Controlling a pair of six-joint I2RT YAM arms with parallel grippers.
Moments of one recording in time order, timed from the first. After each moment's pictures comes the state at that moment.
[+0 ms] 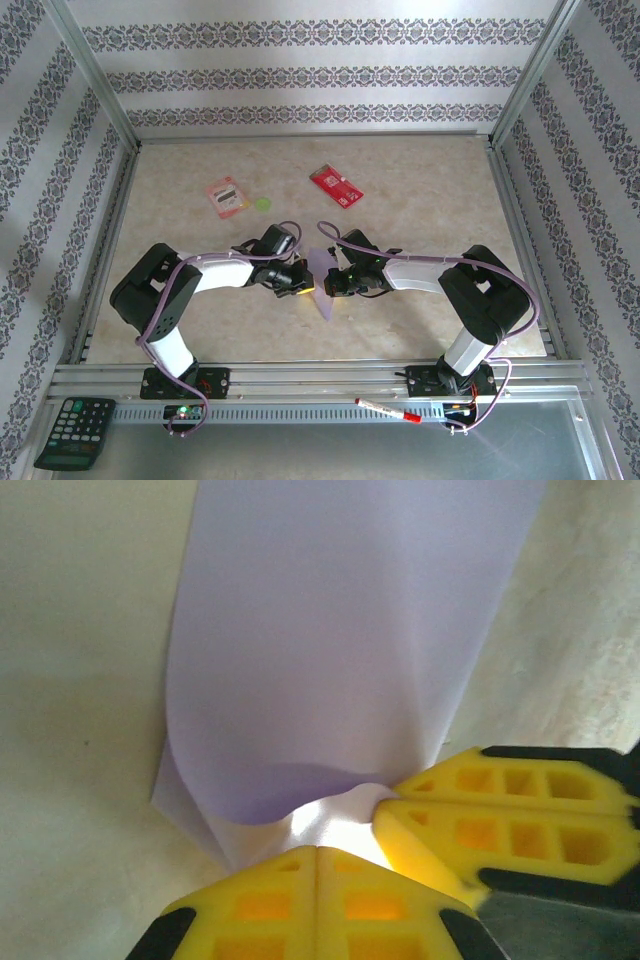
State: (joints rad) left arm -0.59 1.71 0.80 -0.11 0.52 -0.90; right arm 0.69 1.67 0.76 -0.16 -0.37 0.56
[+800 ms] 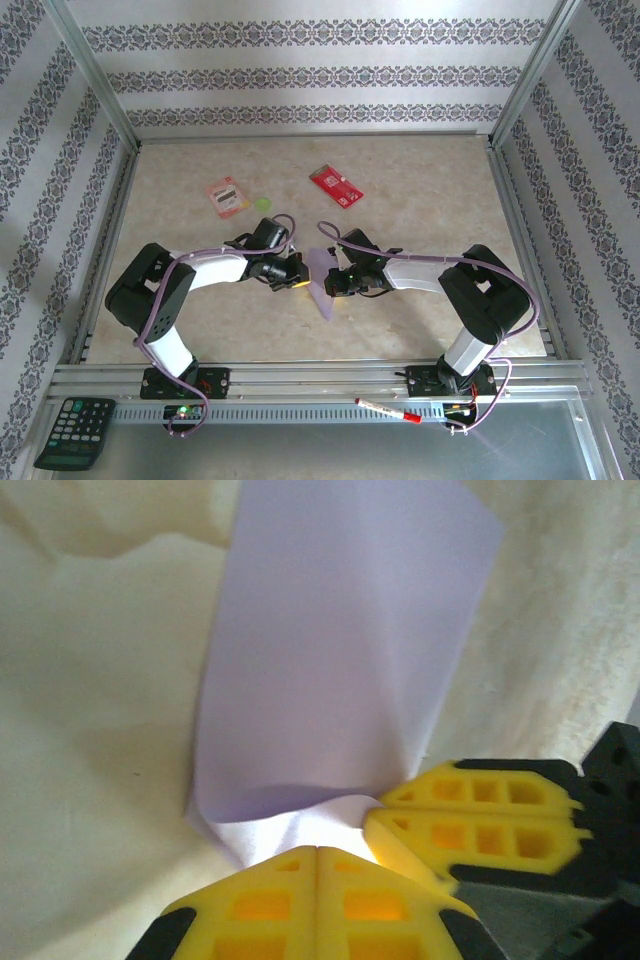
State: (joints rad) left arm -0.54 1.69 0.81 -0.13 0.55 -0.85; right arm 0.68 1.67 0.76 -0.16 -0.38 0.55
